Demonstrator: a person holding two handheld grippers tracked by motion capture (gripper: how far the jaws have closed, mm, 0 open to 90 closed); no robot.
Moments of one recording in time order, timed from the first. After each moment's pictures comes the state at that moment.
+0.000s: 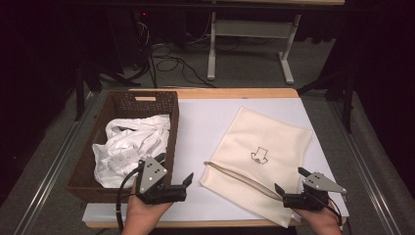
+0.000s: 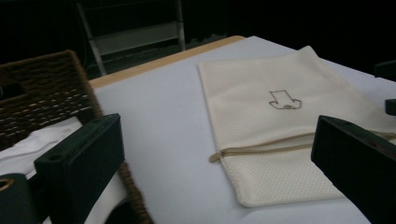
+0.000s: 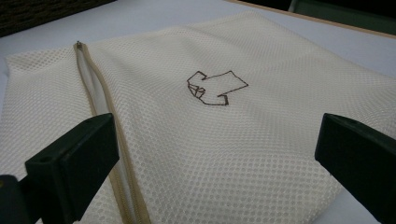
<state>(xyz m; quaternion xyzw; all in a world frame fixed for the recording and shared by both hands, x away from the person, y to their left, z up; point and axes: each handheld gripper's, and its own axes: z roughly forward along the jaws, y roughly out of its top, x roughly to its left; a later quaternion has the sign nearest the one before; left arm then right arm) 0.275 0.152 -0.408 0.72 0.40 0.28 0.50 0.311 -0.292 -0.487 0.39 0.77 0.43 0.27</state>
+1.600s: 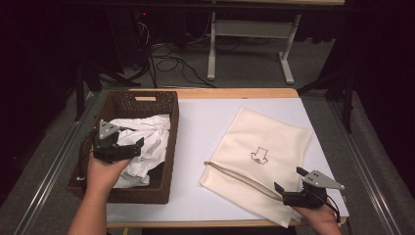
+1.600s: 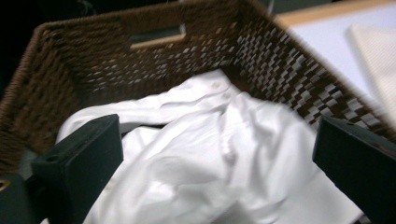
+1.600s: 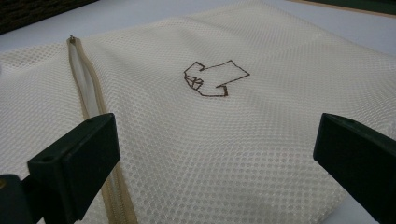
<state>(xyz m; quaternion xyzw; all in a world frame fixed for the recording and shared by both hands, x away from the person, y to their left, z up) 0.370 0.270 -0.414 0.70 0.53 0.30 0.37 0.321 -0.297 -0.499 0.40 0.77 0.44 0.25</state>
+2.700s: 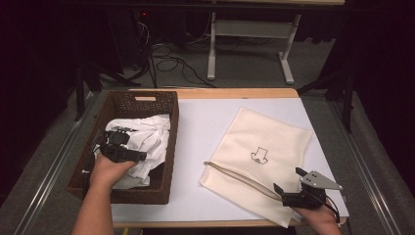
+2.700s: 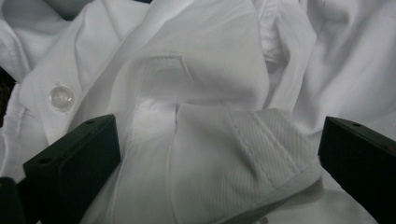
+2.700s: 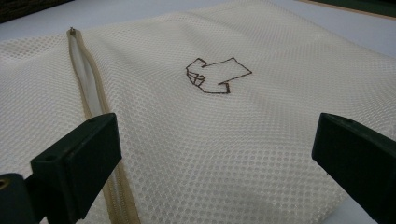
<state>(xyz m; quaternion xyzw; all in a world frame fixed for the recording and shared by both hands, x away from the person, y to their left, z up) 0.405 0.268 -0.457 0.75 0.61 0.14 0.21 0.320 -0.294 -0.499 0.39 0.78 0.42 0.25</state>
